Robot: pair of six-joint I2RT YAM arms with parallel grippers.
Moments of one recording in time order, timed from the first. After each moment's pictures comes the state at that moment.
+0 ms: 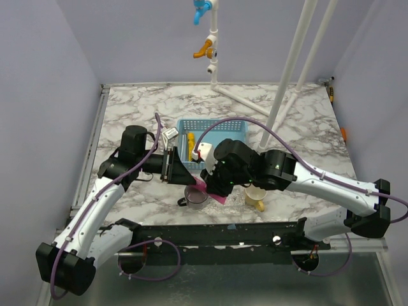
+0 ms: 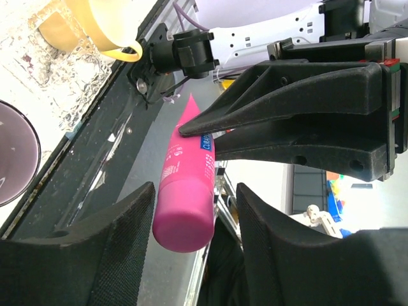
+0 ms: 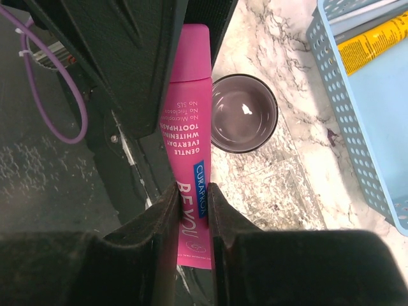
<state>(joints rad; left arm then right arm) -0.35 0.94 0.86 -0.53 1.18 -0.64 1.22 1.36 1.44 -0.84 -0.06 0.07</state>
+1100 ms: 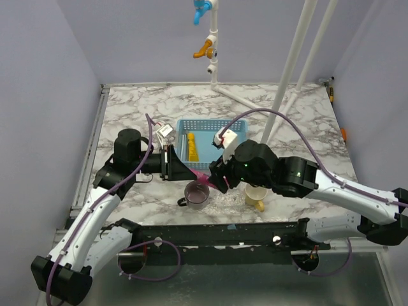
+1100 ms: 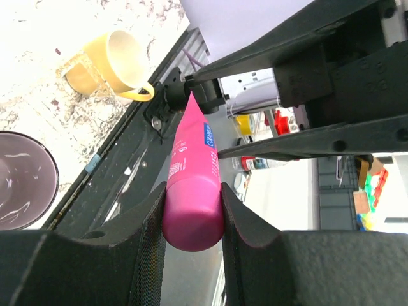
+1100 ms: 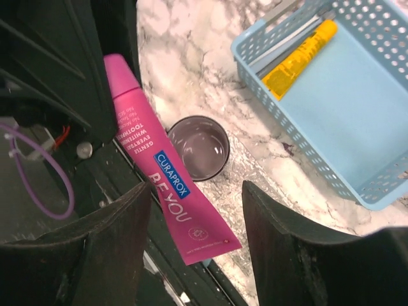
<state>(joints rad) -0.37 0.85 0.84 -0.40 1.05 -0.74 1.22 1.22 1.33 -0.69 0.20 0.21</state>
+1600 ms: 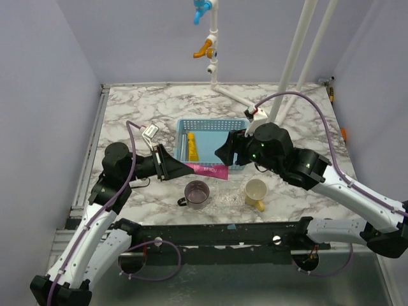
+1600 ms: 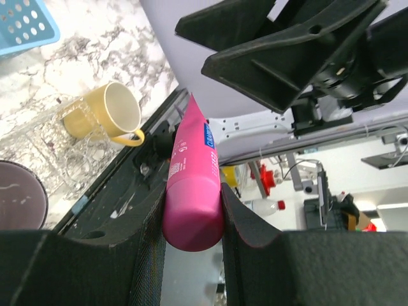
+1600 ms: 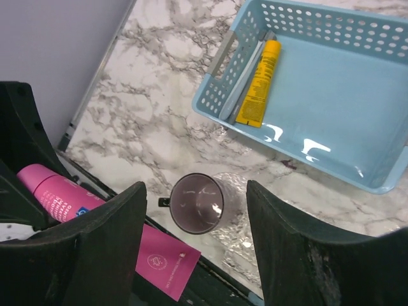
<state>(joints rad) -0.35 0.69 0.70 -0.15 0.92 -0.99 1.01 1.15 1.28 -0.56 0.26 0.52</state>
